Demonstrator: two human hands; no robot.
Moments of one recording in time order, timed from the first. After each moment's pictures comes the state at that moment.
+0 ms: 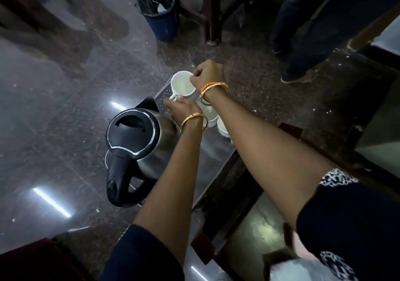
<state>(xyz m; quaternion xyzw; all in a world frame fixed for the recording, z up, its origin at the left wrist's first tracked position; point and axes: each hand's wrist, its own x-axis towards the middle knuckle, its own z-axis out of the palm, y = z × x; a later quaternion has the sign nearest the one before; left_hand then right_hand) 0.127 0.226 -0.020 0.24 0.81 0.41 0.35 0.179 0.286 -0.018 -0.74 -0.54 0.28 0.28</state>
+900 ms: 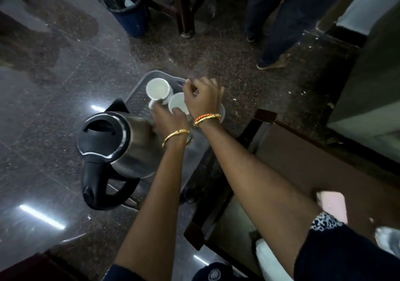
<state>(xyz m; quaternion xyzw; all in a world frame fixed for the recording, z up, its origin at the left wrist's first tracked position) 0.138 0.182 -0.022 0.43 0.78 0.32 0.33 0.207 0.198 -0.018 -0.76 -0.47 0.16 0.42</state>
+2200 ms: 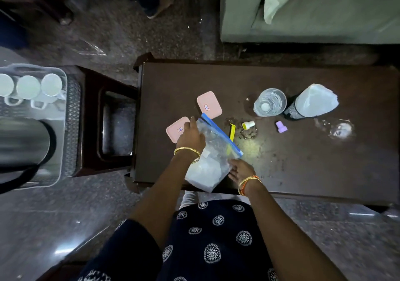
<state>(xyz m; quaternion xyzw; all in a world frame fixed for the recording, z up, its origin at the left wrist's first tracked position) 0.352 -0.168 -0.075 0.80 0.46 -0.18 0.34 0.402 -0.333 -0.114 -0.65 0.32 0.53 0.44</state>
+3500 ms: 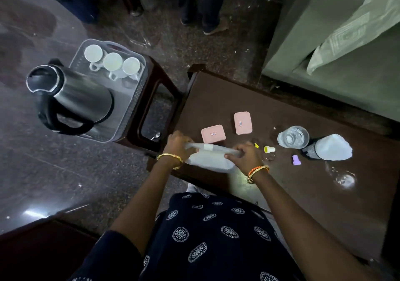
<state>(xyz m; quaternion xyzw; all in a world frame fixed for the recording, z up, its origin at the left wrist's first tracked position) 0.214 -0.118 0.004 0.78 0.50 -0.09 0.37 0.397 -0.244 0.006 -0.82 -0.35 0.40 0.22</state>
